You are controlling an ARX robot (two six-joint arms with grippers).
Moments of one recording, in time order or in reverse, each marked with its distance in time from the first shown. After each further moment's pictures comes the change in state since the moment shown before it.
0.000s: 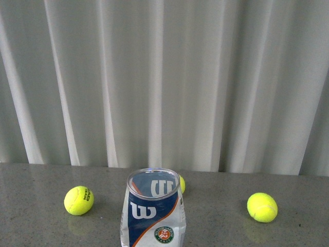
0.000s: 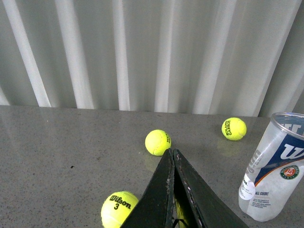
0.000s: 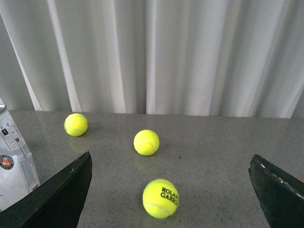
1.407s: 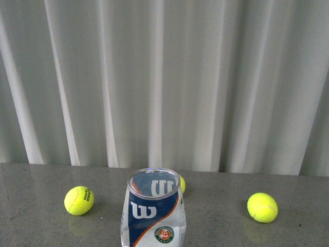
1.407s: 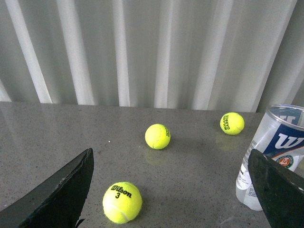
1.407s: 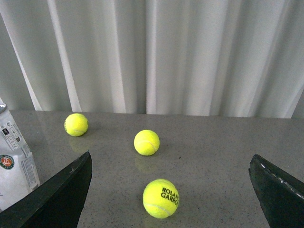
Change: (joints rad) left arm 0.000 -0.247 0.000 -0.255 0.000 -0.001; right arm 0.000 0.000 0.000 0.000 0.000 0.000
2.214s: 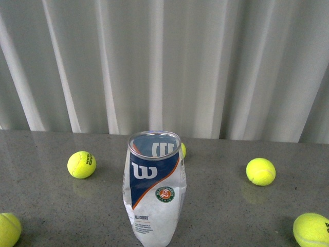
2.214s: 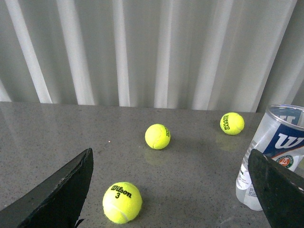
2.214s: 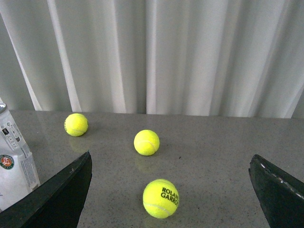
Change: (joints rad) left arm 0.000 0.000 0.000 0.000 0.000 0.000; right arm 0.000 0.000 0.000 0.000 0.000 0.000
